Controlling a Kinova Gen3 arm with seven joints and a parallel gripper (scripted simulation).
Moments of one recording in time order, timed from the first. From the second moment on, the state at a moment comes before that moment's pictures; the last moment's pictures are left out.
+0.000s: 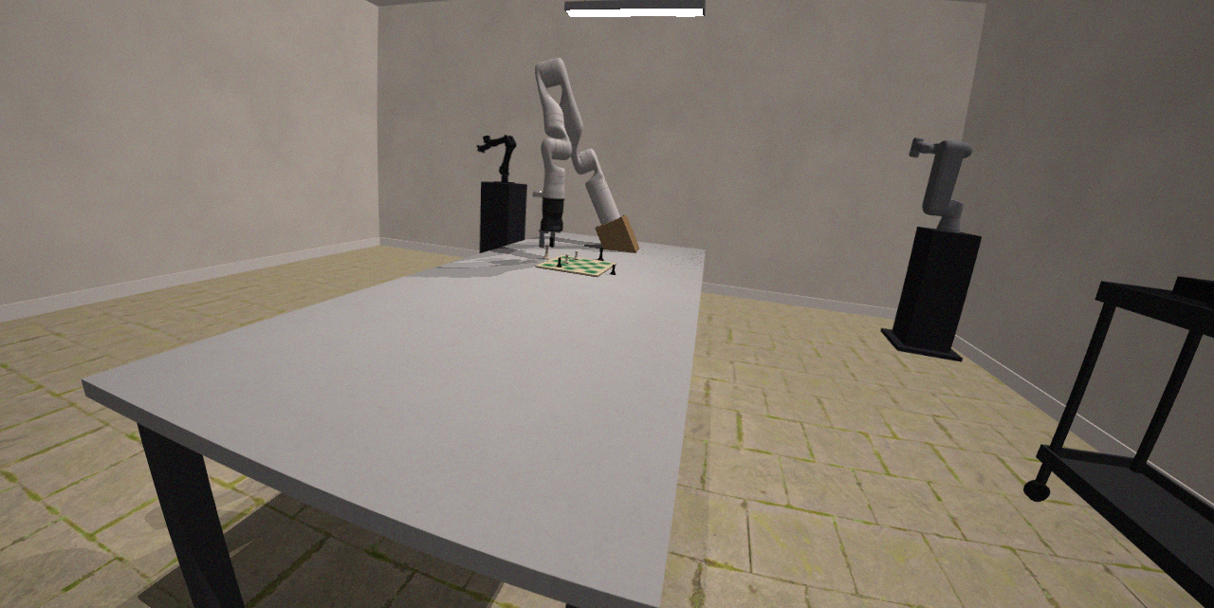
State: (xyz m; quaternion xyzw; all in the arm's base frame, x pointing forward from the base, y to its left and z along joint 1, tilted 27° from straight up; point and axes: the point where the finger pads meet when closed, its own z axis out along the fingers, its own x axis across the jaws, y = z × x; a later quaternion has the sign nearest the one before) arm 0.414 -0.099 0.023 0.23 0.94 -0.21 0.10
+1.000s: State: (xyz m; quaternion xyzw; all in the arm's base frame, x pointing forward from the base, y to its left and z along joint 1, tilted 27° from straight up) arm 0.412 -0.110 0.003 0.23 0.94 -0.22 0.09
